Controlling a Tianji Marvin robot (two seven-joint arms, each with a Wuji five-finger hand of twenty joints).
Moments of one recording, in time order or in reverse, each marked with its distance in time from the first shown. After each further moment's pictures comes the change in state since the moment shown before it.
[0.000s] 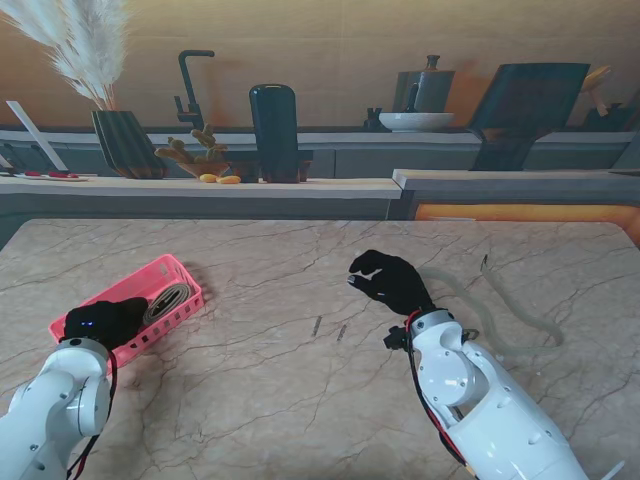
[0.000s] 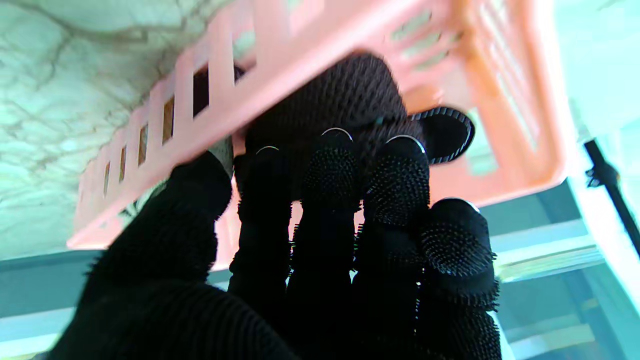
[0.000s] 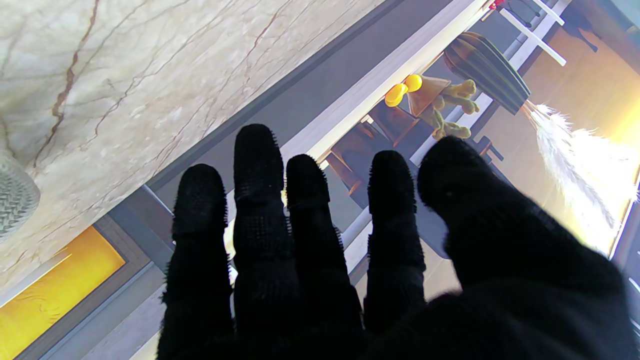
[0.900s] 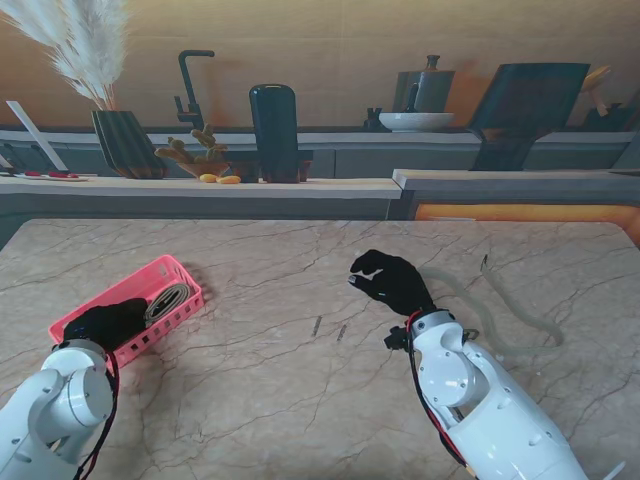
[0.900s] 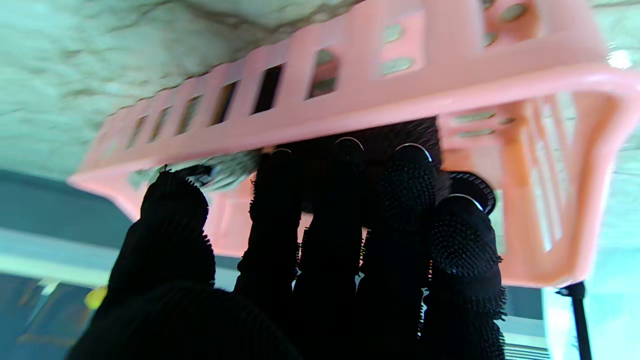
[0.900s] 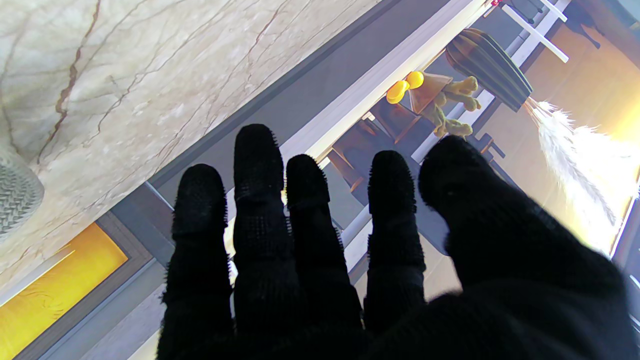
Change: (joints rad) left arm 0.008 -0.028 -0.033 -0.017 -0.326 0.068 0.040; right arm -0.004 -0.001 0.003 -0.001 -0.002 0.000 -0.008; left_hand 0.029 0.199 -0.296 0.009 -0.006 0.078 -0.088 0.068 -0.080 0.063 0.000 0.040 -0.090 0.061 0.003 0.036 -0.098 0.067 -0.049 0.002; right_hand 0.000 0.000 -0.009 0.000 0.000 0.000 0.000 0.000 0.000 0.000 0.000 0.000 0.000 0.000 0.000 0.000 0.000 0.000 0.000 0.000
